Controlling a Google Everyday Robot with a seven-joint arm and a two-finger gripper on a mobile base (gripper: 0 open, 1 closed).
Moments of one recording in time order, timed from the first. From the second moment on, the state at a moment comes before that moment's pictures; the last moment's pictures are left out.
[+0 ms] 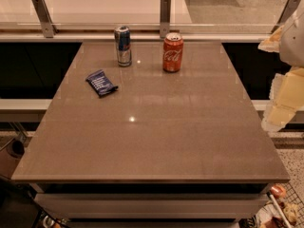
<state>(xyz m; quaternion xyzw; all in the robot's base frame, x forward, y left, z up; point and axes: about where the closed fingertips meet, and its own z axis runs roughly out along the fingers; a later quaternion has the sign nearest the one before) 0.438 -0.215 0.984 -0.60 0.78 -0.04 0.17</state>
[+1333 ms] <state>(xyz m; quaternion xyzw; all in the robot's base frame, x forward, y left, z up) 0.459 -0.130 0.951 -0.55 0.79 0.03 0.29</state>
